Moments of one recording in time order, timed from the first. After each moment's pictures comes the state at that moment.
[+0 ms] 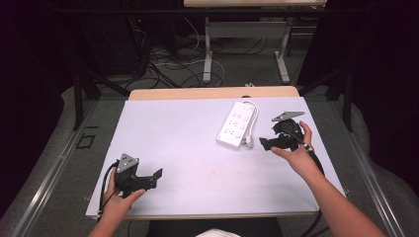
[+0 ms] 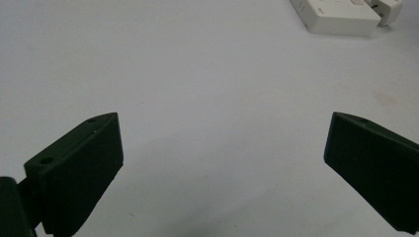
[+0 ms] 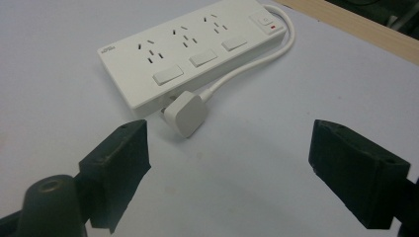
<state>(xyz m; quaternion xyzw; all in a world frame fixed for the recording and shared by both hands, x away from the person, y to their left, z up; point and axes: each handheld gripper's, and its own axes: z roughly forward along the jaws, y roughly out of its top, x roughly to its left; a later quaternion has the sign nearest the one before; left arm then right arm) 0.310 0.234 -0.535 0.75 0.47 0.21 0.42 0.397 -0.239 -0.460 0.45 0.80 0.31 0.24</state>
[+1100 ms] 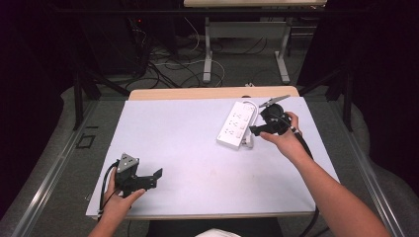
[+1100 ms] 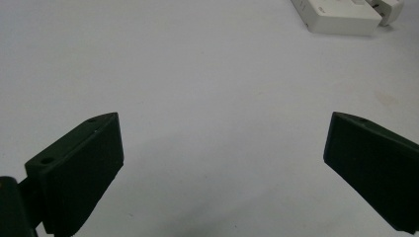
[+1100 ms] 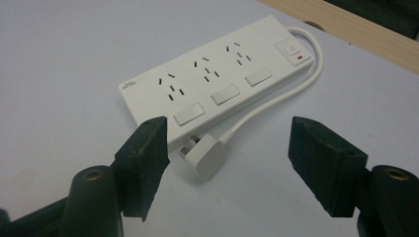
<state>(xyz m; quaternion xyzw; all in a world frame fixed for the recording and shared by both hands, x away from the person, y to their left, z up) 0.310 0.234 -0.536 0.74 0.47 0.20 0.43 0.437 -0.210 -0.441 0.44 0.82 0.31 0.20</state>
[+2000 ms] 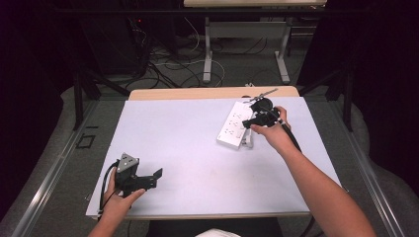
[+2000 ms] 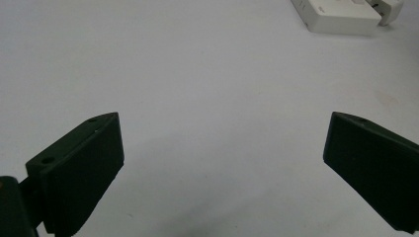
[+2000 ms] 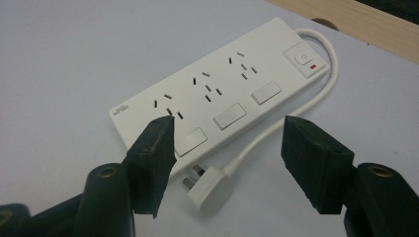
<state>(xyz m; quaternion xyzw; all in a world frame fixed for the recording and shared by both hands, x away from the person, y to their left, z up) 0.311 0.235 -0.537 0.74 0.47 0.20 0.43 0.471 -0.189 -0.453 0.47 0.81 0.30 0.18</state>
